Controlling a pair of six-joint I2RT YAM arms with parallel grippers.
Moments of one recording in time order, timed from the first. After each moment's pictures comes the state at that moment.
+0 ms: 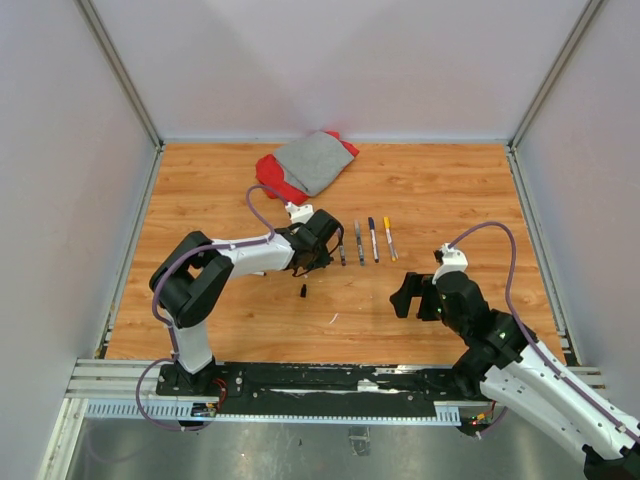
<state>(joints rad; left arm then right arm) -0.77 1.82 1.08 -0.26 -0.32 -0.98 0.73 0.49 0.46 -0.60 0.24 0.59</state>
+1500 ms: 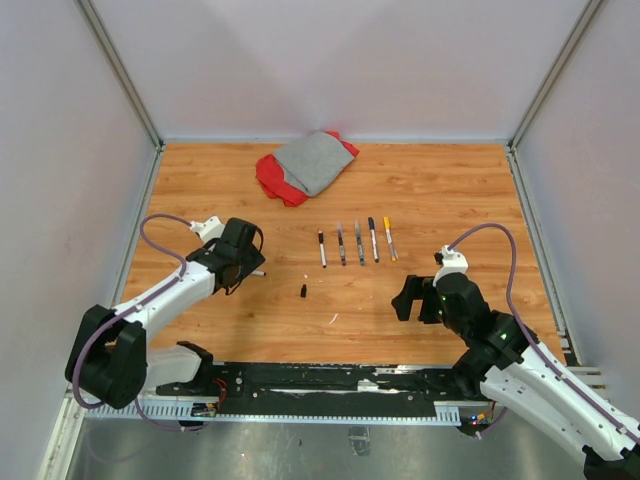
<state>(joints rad) -0.43 1.21 0.66 -0.43 -0.41 -1.03 0.73 0.48 0.45 -0.64 0.24 0.59</state>
